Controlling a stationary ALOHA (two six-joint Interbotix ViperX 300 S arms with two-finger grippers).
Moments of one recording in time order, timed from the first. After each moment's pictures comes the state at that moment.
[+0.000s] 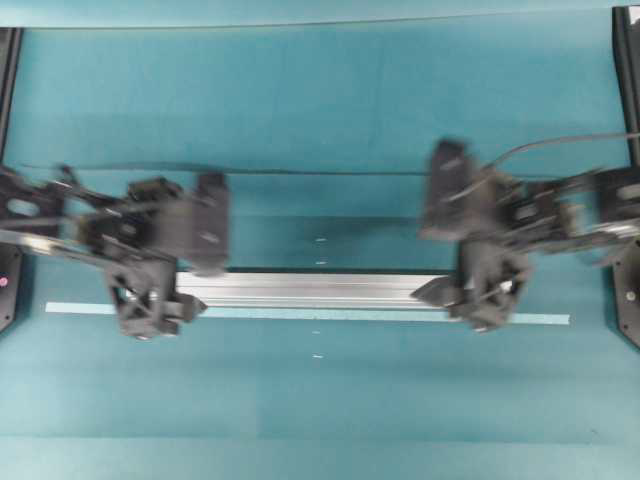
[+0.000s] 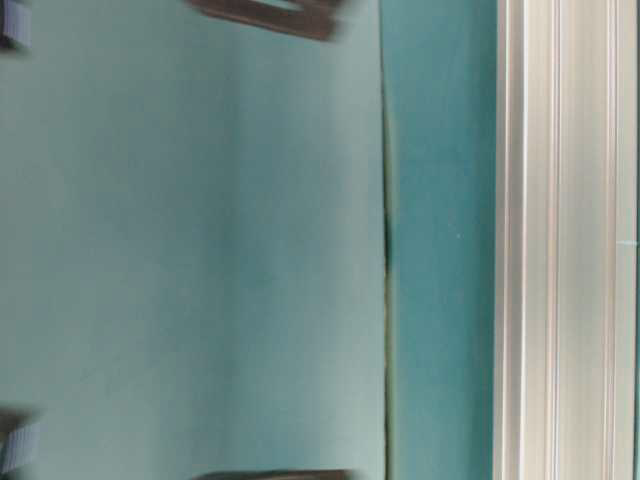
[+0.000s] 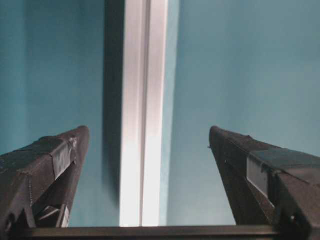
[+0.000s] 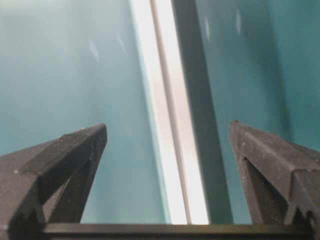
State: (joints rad) left arm -0.03 -0.37 0.65 0.04 0.67 -0.08; right arm -0.03 -0.42 0.72 0.10 0.54 0.10
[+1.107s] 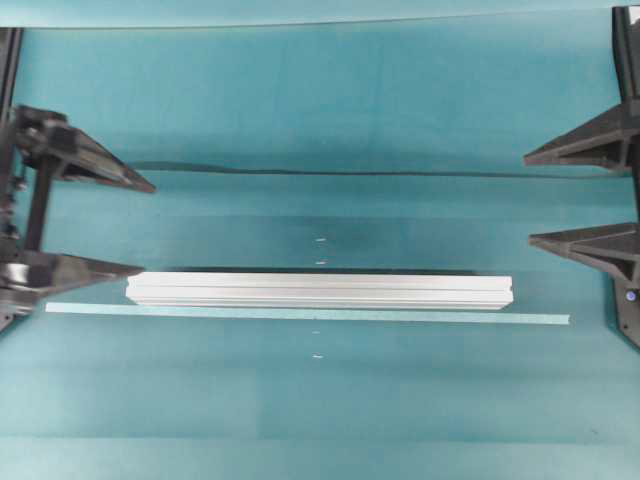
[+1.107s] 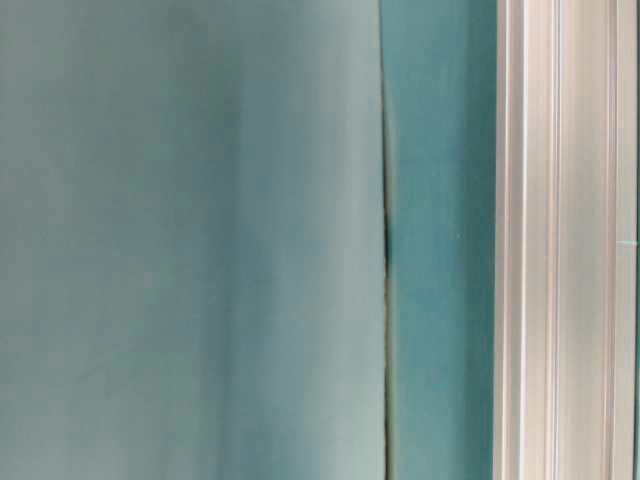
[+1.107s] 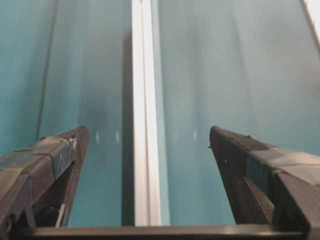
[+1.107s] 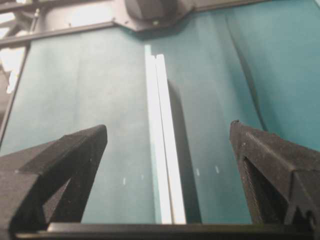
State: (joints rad) left arm -0.03 -0.82 0.75 0.04 0.41 -0.02; right arm -0.04 -0.97 0.88 0.04 0.33 0.10
